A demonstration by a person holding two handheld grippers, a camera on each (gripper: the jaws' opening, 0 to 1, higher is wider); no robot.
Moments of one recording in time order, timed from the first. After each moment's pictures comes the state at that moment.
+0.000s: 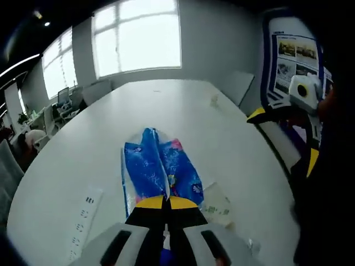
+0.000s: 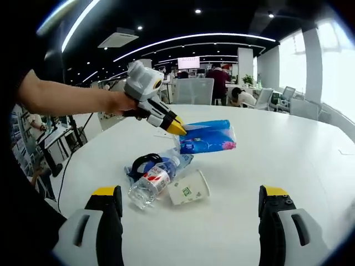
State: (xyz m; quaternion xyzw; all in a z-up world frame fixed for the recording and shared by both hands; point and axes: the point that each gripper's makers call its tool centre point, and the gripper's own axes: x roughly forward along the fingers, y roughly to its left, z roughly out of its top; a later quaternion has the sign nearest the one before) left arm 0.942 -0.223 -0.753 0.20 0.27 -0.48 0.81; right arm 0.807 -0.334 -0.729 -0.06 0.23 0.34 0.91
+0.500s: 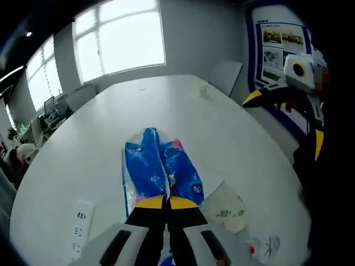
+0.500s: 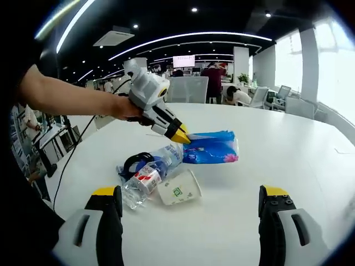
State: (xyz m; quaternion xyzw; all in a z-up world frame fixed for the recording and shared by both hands) left arm 0.960 -0.247 -0.785 0.23 0.26 -0.52 0.78; right arm 0.822 -0.342 -0.737 -0.07 0.24 0.32 0.91
